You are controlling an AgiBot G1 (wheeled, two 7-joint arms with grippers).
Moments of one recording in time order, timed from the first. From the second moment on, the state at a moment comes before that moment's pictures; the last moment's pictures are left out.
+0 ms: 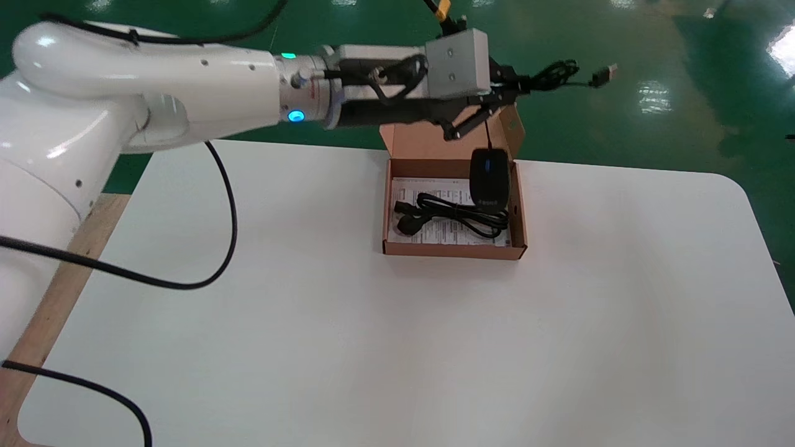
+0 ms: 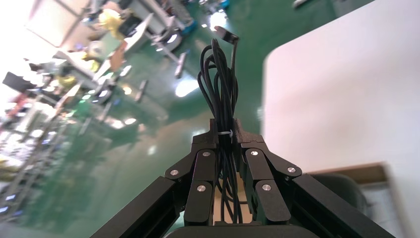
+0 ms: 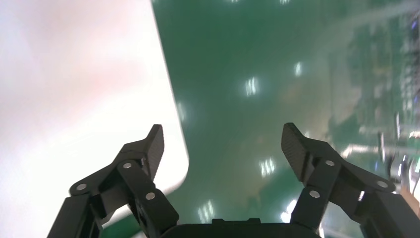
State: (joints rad) left arm -1.81 1.38 0.79 -0.41 1.11 1.02 0.65; right arm 2.25 -0.78 -0.75 0.01 -1.75 -1.29 -0.69
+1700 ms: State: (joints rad) left arm -1.69 1.34 1.25 -0.46 0.87 0.72 0.22; right arm 2.37 -0.67 -0.88 0.08 -1.92 -1.57 -0.52
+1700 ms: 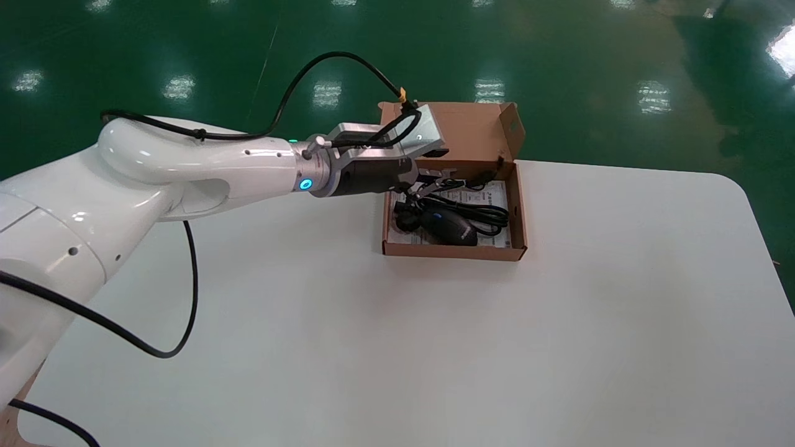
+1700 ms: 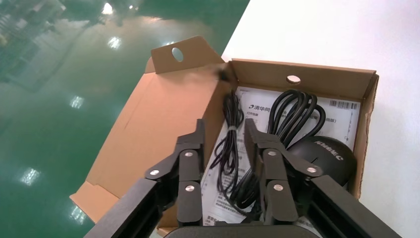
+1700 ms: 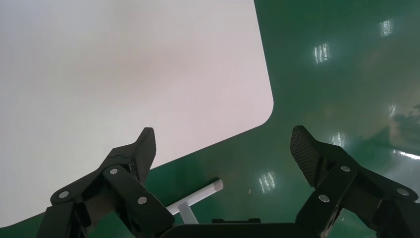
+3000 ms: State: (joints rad) left arm -1.30 0.88 0.63 -0.98 0.78 1.21 -0.04; right arm 1.54 -0.63 -0.50 0.85 -1.16 -1.52 -0.07
